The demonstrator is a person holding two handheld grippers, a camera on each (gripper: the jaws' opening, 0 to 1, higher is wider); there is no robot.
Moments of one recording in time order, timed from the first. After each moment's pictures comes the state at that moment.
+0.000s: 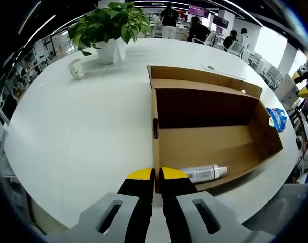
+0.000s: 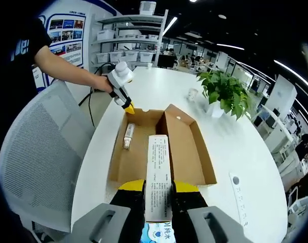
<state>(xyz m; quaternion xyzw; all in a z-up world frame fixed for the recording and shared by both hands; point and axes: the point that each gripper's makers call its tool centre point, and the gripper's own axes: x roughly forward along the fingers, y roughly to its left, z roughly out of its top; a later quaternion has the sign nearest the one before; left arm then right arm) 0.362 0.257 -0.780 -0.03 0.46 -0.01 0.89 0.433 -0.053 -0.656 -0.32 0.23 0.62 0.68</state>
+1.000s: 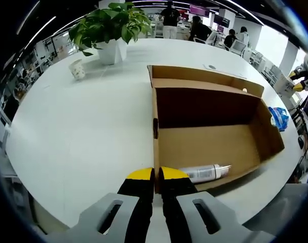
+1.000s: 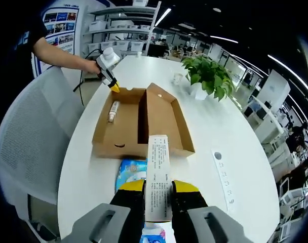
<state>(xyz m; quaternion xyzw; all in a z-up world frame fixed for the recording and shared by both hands) 0.363 0.259 -0.782 -0.02 0.46 0.00 0.89 0.475 -0.141 -0.670 -0.35 0.25 0.57 0.70</state>
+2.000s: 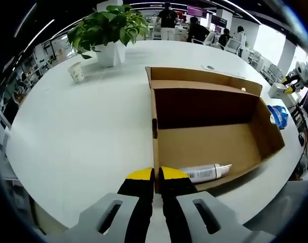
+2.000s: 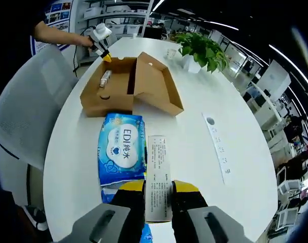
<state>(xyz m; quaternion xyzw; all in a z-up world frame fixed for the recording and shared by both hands) 0.371 0.266 -0.787 -0.01 0.45 -0.01 0.89 0.520 -0.229 -0.726 -0.39 0.30 0.54 0.68</state>
